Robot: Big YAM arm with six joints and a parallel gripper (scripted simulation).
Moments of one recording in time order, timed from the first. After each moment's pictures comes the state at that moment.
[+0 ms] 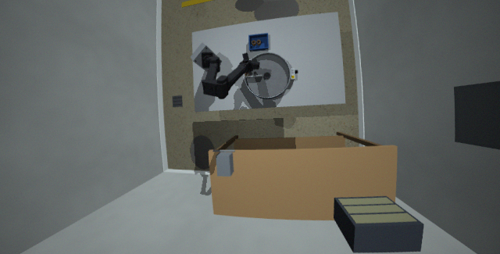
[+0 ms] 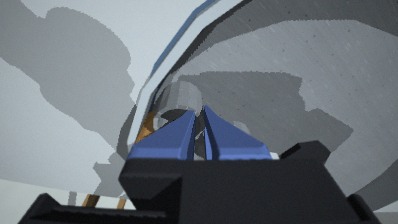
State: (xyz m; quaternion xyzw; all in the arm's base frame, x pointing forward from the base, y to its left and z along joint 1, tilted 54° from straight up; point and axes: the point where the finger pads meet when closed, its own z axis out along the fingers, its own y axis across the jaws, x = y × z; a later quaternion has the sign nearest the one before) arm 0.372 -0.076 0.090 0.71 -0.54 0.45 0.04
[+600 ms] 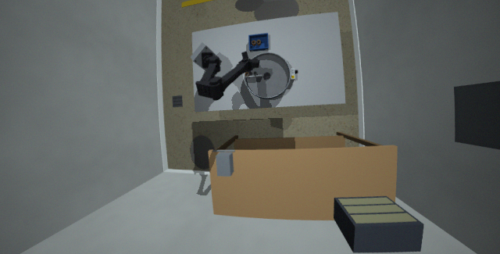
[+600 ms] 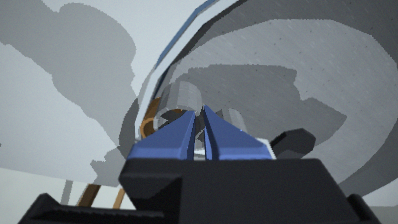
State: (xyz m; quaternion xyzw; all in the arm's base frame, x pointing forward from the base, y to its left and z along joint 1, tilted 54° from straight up) arm 0.358 -0.062 0.105 0.71 -0.53 0.45 0.04
